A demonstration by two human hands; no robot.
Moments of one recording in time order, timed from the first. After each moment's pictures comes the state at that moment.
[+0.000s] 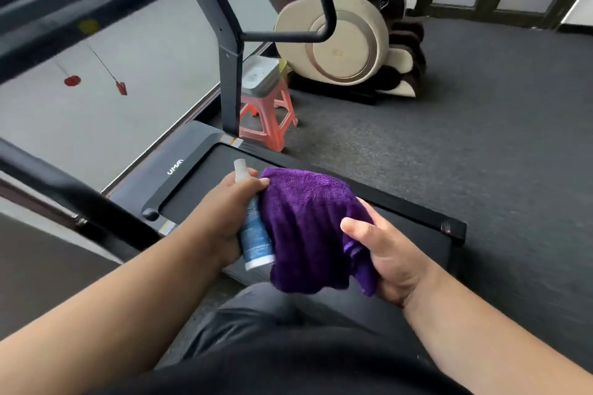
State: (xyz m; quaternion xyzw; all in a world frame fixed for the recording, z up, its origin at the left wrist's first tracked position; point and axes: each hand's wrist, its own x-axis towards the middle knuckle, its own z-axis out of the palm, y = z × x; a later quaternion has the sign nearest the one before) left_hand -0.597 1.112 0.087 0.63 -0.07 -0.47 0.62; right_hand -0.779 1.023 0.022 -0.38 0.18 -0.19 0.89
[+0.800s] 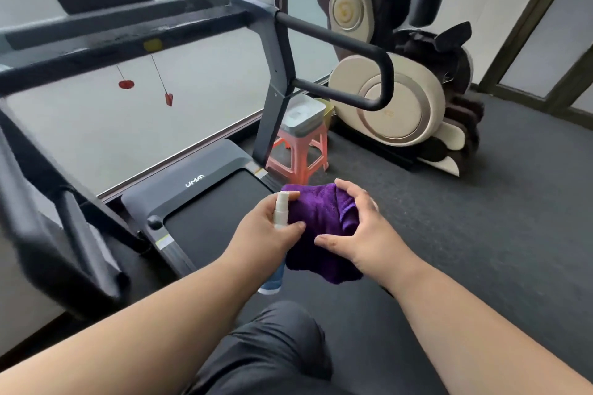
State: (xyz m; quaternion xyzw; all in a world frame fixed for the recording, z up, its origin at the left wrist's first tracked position) left_hand -0.535 0.988 0.058 0.75 -0.21 -0.26 0.57; right_hand -0.652 0.840 0.055 -0.81 0.25 -0.11 0.52
